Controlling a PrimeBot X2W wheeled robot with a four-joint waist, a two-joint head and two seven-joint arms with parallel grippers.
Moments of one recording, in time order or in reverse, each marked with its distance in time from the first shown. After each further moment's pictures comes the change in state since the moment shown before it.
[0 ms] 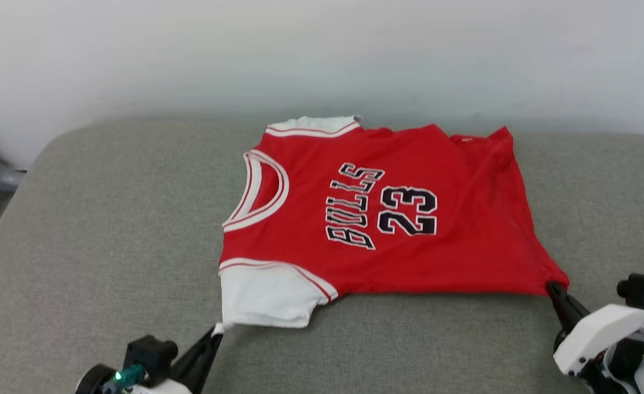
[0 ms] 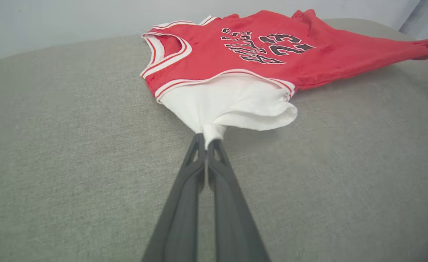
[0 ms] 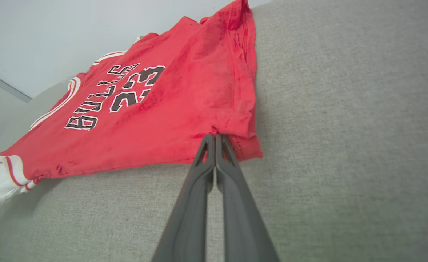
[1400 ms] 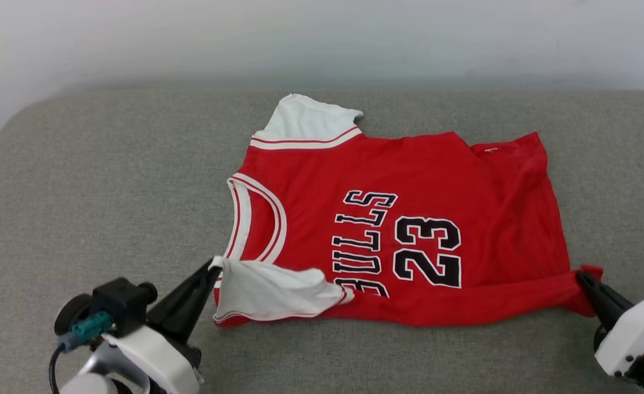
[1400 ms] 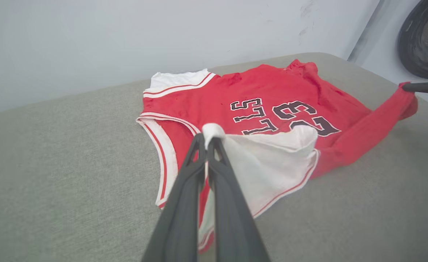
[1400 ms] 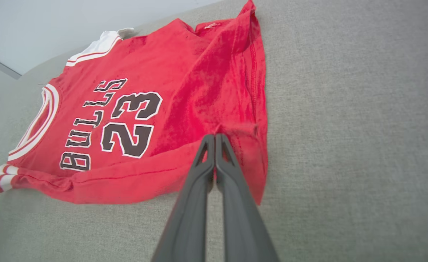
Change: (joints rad) left arm -0.049 0.101 0.049 -0.253 -0.063 -0.040 0.055; right arm 0.208 0.015 -0.220 -0.526 -0.081 0.000 0.381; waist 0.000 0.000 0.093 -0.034
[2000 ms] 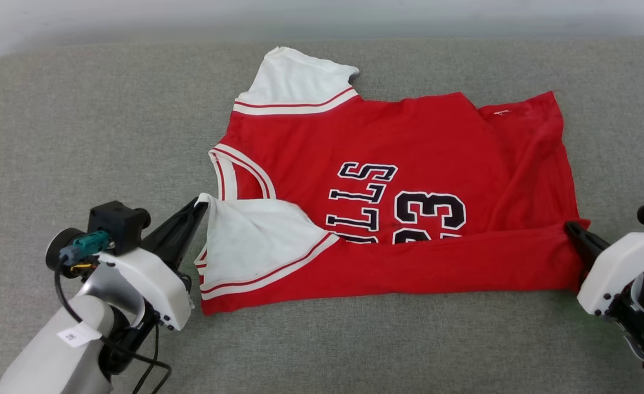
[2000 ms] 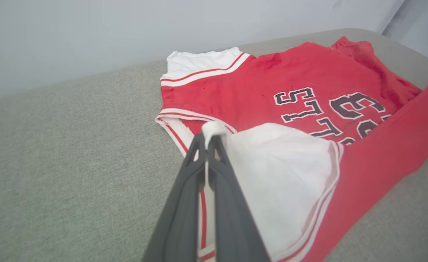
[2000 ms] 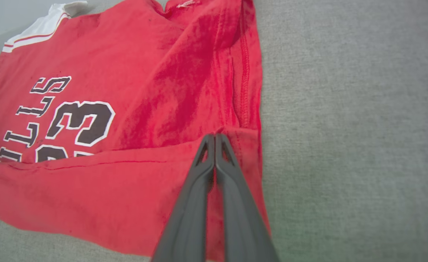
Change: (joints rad) left arm -0.294 -0.047 -0.019 0.284 -0.008 -0.077 0.028; right arm -0.271 -0.002 0.061 0.233 -0.094 0.000 -0.004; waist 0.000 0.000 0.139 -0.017
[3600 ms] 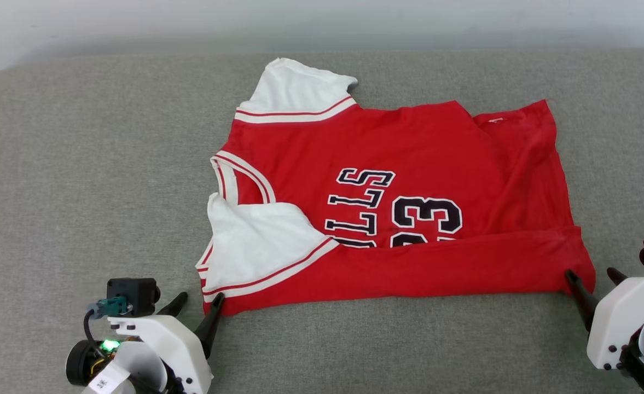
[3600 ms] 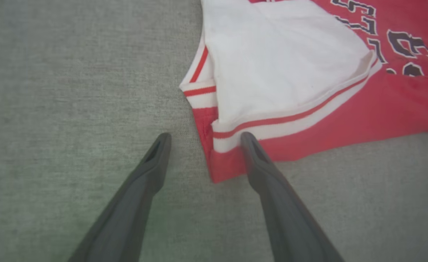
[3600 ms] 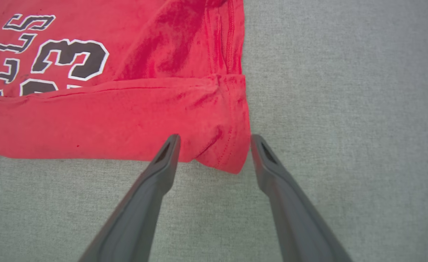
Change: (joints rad) left arm 0.255 -0.048 0.009 -0.126 -0.169 0.297 0.215; right arm 0.224 0.127 -0.123 -0.391 -0.287 0.000 0.281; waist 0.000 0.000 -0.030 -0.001
